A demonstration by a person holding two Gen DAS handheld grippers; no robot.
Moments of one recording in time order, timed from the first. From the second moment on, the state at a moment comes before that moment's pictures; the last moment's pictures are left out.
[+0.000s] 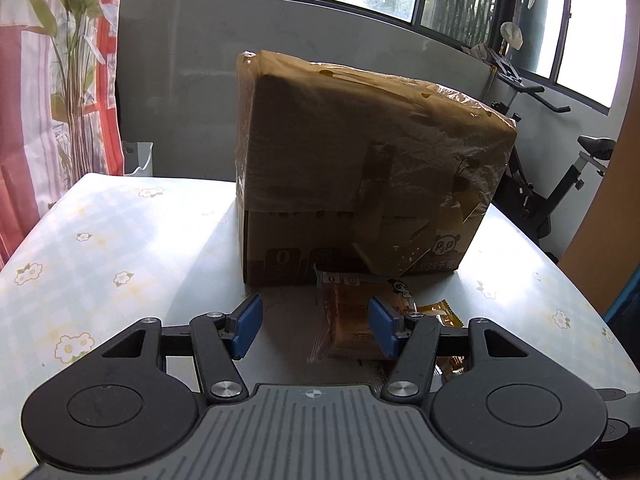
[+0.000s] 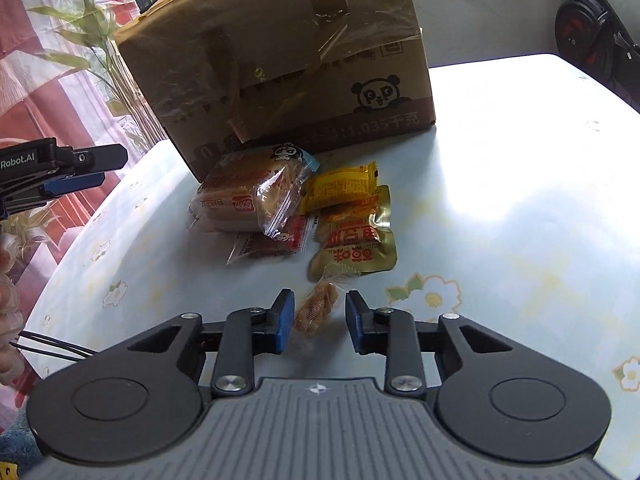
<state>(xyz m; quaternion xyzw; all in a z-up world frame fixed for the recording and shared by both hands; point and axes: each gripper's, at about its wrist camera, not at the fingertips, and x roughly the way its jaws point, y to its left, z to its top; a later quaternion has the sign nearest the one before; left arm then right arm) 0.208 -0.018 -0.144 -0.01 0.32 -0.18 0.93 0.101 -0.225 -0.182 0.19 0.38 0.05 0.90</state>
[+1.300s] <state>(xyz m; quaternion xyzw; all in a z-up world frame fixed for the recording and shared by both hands) 0.259 -0.114 -0.206 0.05 0.37 -0.18 0.91 0.099 -0.256 -0.175 0.15 0.29 0.04 0.94</state>
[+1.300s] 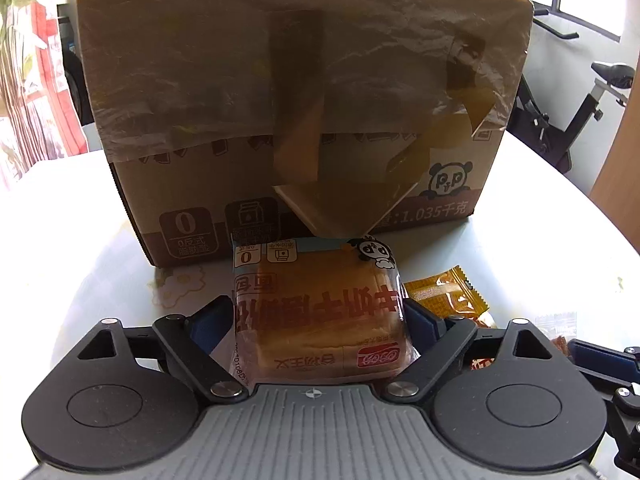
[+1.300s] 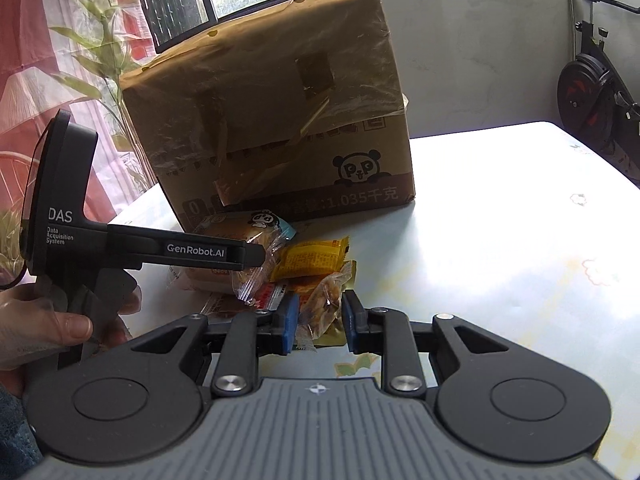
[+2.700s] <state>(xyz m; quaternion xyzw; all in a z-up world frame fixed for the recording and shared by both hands) 0.346 -0.174 -0.020 0.07 0.19 -0.21 0.96 0.273 -0.308 -0.035 0.06 0.15 0.06 0.98</state>
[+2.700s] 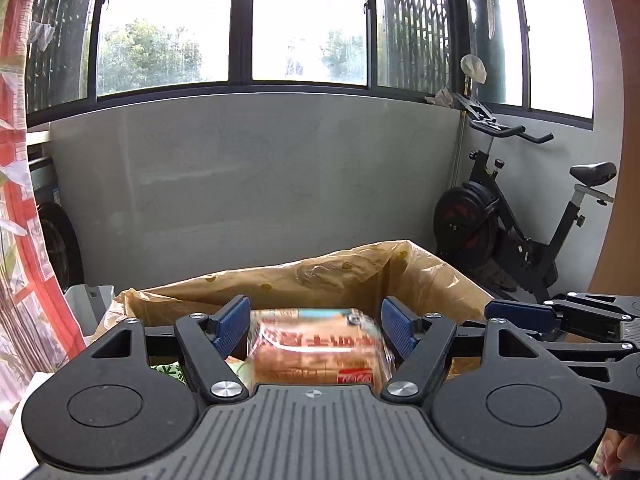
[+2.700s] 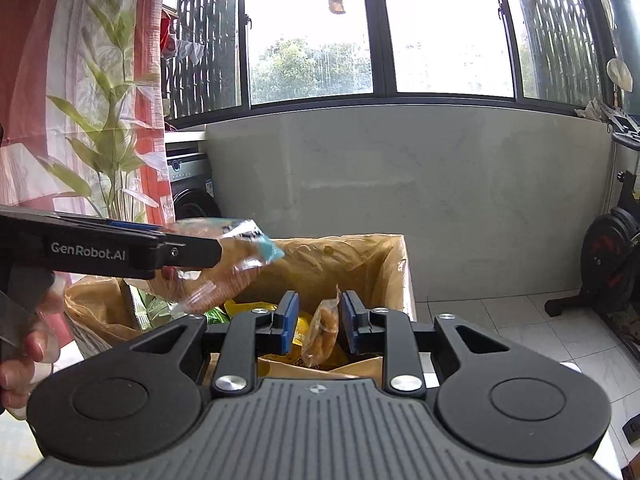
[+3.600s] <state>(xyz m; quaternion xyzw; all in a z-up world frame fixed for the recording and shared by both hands) 0.225 -0.069 -0.092 0.00 0.25 -0.21 0.94 0.143 -0.252 -0.157 0.09 0.24 0.06 0.96</state>
